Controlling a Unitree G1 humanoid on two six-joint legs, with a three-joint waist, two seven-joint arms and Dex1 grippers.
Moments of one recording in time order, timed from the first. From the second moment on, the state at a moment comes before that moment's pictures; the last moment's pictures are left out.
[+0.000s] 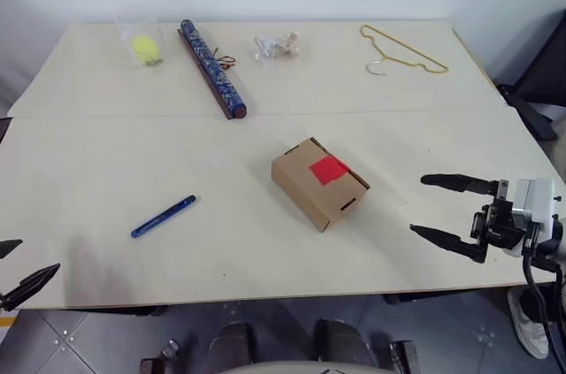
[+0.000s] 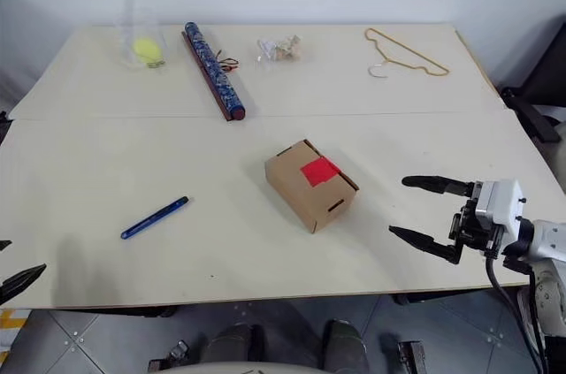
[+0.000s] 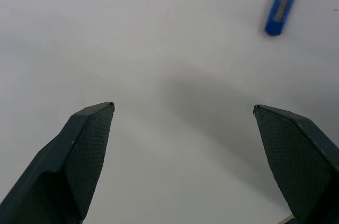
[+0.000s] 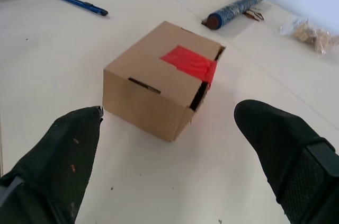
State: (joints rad) left arm 0.40 0.88 0.83 0.24 -0.44 0.06 -1.10; right arm -0.02 -0.79 -0.38 -0.11 0.59 0.01 1.30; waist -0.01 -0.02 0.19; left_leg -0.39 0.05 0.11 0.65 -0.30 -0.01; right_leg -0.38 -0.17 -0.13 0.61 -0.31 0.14
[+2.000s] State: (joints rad) left arm -0.26 0.41 -0.13 -0.17 -0.34 0.45 -0.73; right arm -0.59 -0.54 0.01 0.48 0.18 -0.21 1.07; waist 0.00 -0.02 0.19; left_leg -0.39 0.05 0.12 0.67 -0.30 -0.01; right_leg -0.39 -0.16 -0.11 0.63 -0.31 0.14
